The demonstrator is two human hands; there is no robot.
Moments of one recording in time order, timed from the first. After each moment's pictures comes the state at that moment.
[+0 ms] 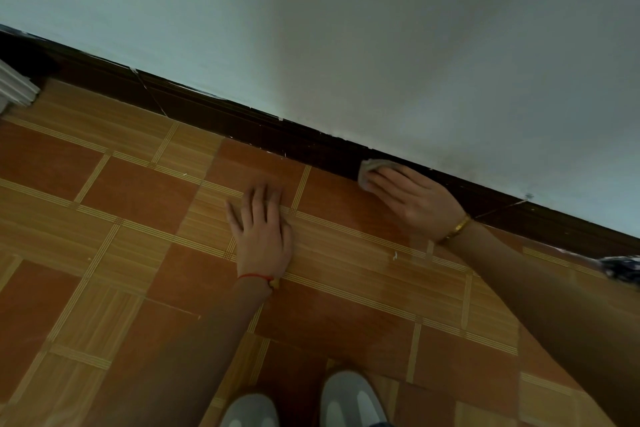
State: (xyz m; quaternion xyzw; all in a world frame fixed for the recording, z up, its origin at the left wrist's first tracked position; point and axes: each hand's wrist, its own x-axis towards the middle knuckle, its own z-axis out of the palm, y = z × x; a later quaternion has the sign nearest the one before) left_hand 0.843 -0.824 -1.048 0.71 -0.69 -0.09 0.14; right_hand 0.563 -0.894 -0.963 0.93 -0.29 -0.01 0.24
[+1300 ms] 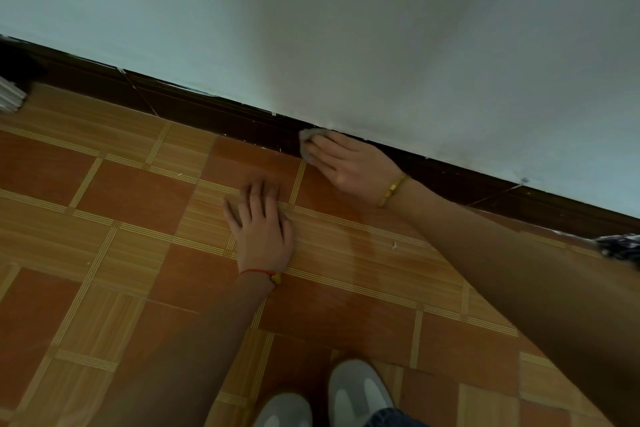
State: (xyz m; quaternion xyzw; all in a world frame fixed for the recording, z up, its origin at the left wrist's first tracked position) left_hand 0.842 -0.825 -1.048 0.71 -0.69 -0.08 0.12; right_hand 0.654 -0.929 -0.954 0.92 -0.24 0.00 0.30
